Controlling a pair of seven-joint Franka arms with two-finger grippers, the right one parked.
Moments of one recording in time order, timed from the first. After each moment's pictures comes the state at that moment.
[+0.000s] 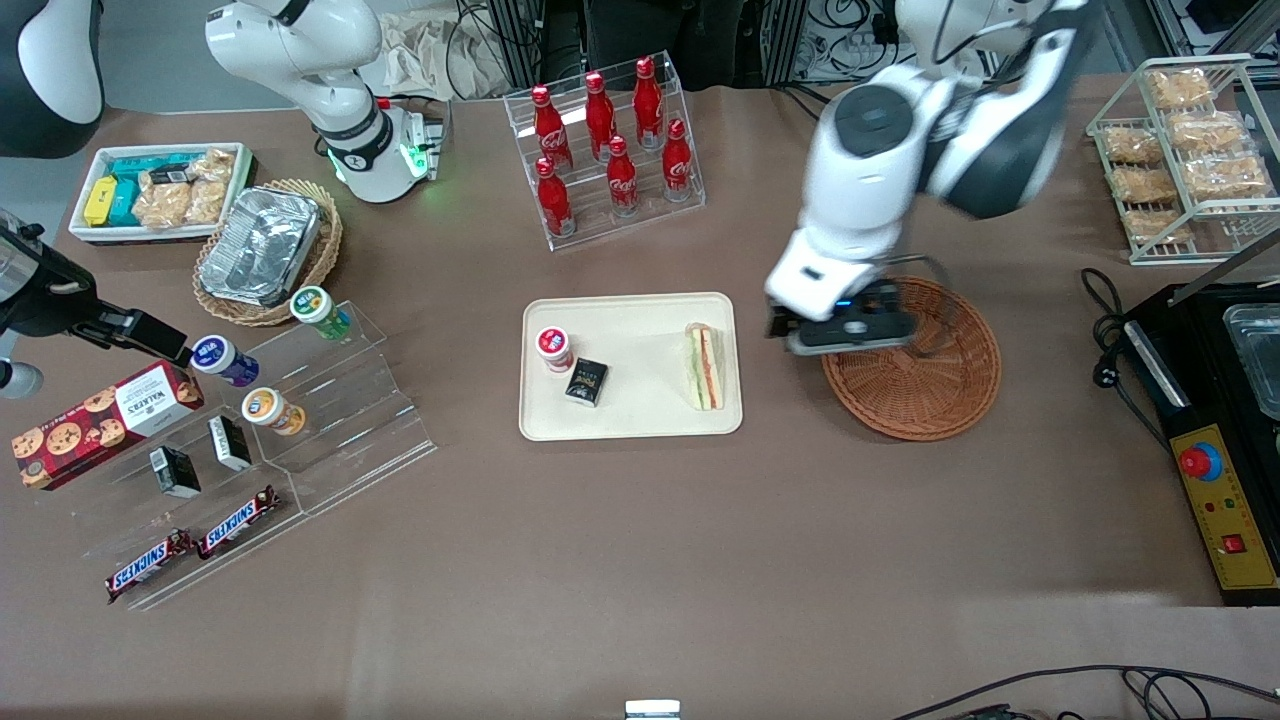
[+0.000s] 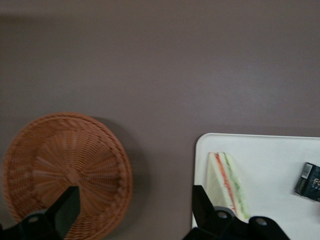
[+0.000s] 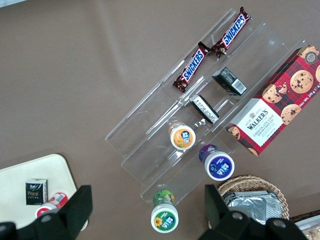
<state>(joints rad) -0.24 0.06 -0.29 -1.88 0.17 2.03 -0.65</state>
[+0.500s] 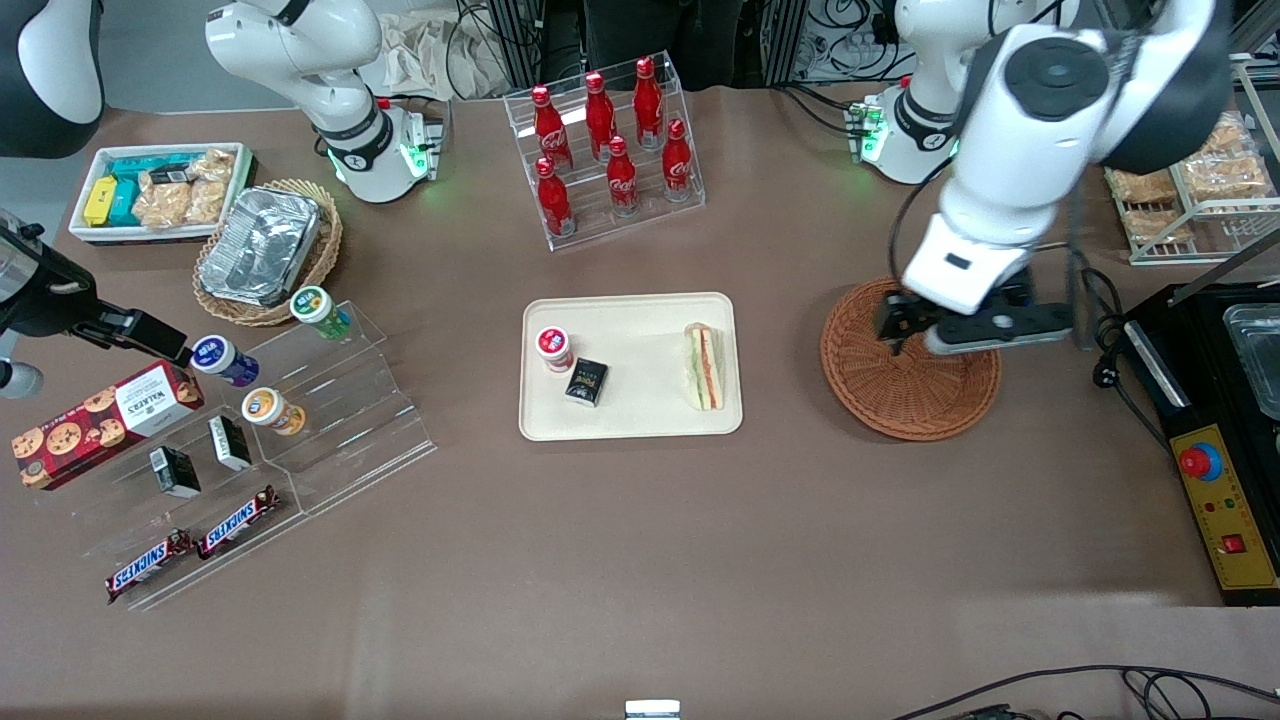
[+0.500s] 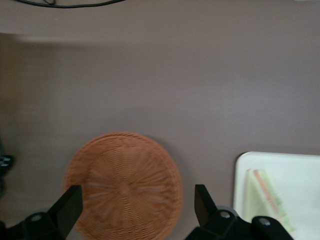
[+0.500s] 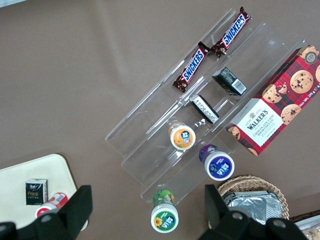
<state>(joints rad) -0.06 -0.04 -0.28 -1.88 0.15 1.95 -0.44</state>
